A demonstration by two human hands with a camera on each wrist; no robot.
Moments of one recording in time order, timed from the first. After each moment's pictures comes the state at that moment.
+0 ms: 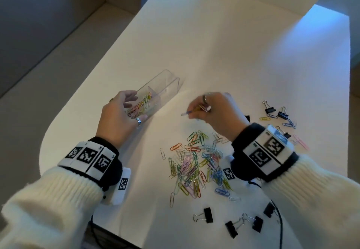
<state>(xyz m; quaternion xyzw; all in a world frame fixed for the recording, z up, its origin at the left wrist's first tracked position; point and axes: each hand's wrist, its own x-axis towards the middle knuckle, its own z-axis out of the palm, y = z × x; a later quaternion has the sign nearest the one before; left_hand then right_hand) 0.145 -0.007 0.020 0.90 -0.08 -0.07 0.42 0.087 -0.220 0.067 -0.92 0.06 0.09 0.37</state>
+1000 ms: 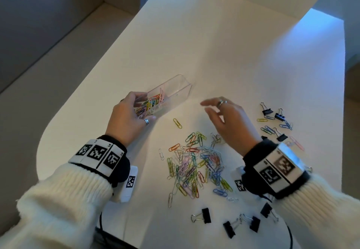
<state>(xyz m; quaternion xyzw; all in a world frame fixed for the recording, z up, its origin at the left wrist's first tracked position) 0.145 -0.022 0.017 0.89 -0.11 -0.09 0.44 0.061 -0.238 0.051 -0.95 0.06 0.01 0.30</state>
